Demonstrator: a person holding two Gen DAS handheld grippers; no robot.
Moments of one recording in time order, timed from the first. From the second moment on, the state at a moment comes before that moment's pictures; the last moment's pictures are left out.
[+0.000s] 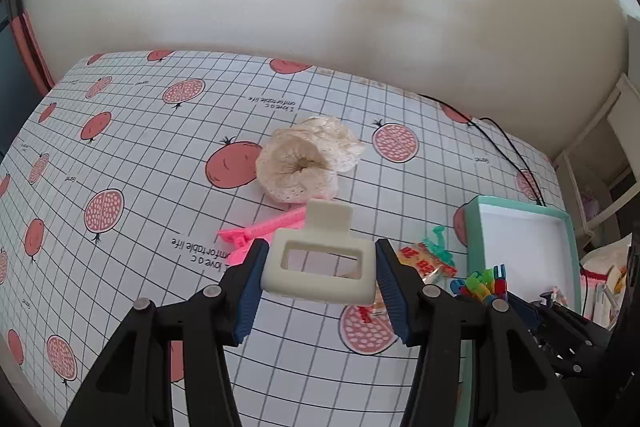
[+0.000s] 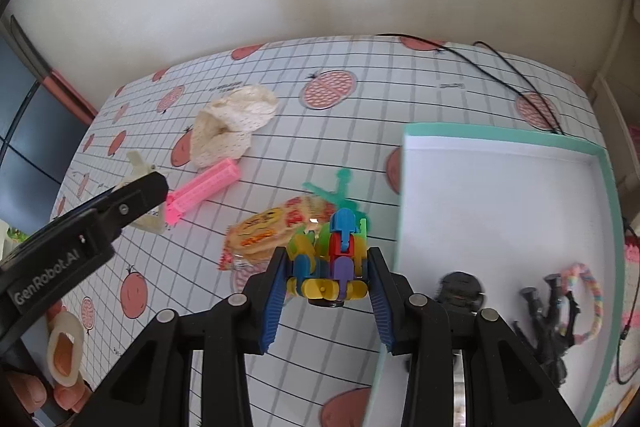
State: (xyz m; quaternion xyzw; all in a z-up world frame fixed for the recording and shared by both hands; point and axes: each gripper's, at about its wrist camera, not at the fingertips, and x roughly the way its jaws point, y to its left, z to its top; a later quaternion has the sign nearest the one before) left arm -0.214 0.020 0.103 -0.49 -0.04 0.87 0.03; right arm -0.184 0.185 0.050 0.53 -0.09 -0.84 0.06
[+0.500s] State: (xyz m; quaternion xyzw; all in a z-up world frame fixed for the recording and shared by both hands) left arm -0.197 0.101 0.106 -0.48 -0.02 0.87 0.09; right arm -0.159 0.282 0.051 0.52 -0.14 -0.84 -0.01
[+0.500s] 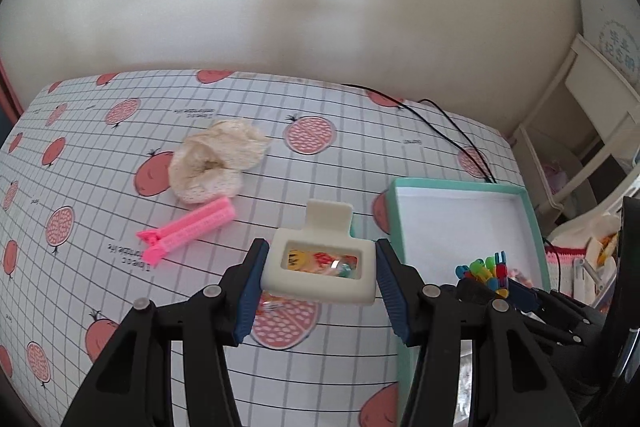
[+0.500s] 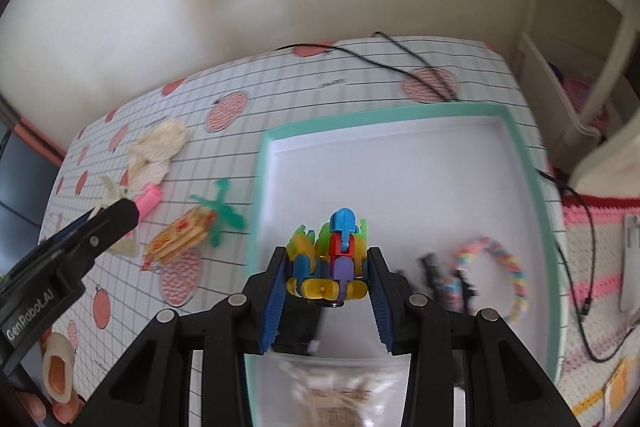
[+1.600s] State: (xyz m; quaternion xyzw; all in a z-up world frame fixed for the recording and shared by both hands) left arm -0.221 0.219 0.040 -0.48 0.03 0.86 0.19; right arm -0.169 0.369 0.012 0.49 -0.19 -0.85 -0.09
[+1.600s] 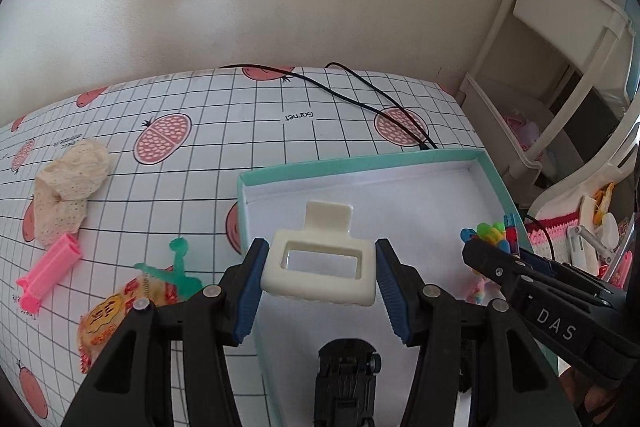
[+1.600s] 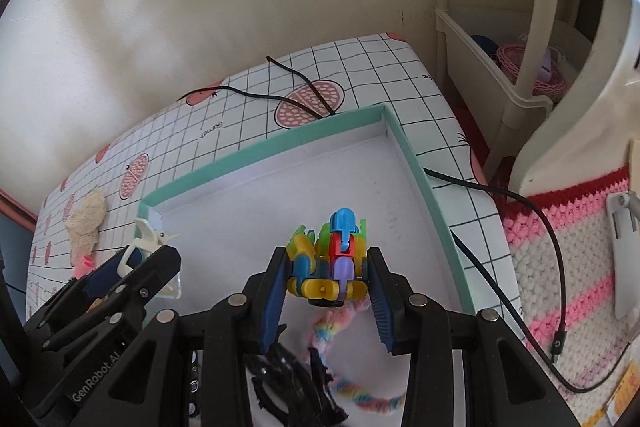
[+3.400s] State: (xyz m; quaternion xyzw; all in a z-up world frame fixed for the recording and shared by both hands) left arm -0.238 0.175 0.066 -0.46 0.01 0.88 0.13; right arm -0.162 0.369 0.036 0.44 -0.15 -0.88 -0.12
